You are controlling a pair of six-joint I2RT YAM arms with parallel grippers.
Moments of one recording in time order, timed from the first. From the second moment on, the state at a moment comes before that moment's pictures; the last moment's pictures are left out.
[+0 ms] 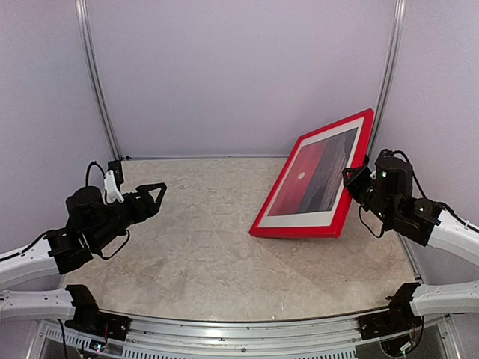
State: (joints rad) left arm -0.75 0.77 0.47 0.19 -0.29 -0.63; right arm 0.67 0.91 0.73 -0.08 0.51 0.98
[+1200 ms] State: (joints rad) left arm -0.82 0.86 0.38 0.25 -0.30 -0.71; right arm 0.66 1.21 0.64 0.21 0.29 1.25
